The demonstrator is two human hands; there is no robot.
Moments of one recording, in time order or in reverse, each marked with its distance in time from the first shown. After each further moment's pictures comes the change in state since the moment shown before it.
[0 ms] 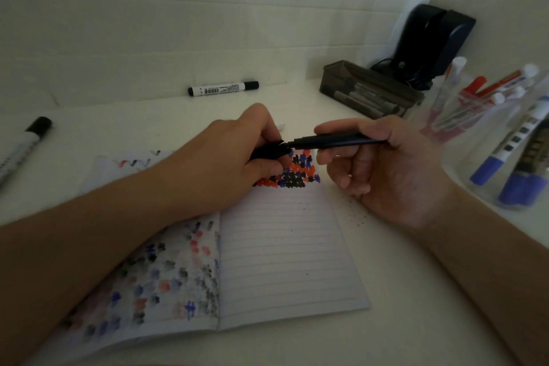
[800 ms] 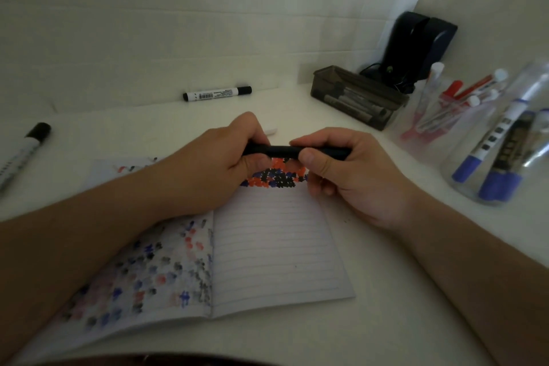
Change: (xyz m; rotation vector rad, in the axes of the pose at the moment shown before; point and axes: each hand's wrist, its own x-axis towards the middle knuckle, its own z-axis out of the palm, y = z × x) left_hand -0.002 -0.015 0.000 0.043 -0.011 0.055; right_hand -0.003 0.010 0.011 -0.437 0.106 -0.158
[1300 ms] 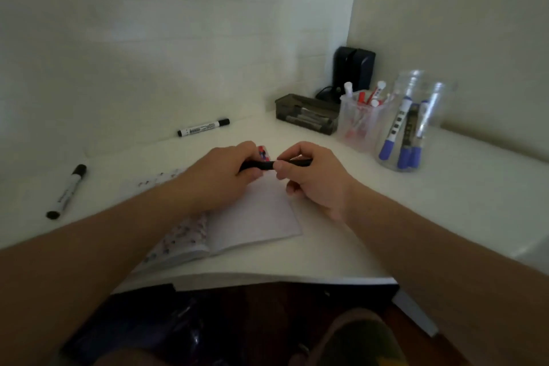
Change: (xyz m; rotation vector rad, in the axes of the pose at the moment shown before) left_hand -0.015 0.065 0.009 0.234 -0.044 -0.049; right_hand -0.068 -0.031 0.008 -0.015 0.226 0.149
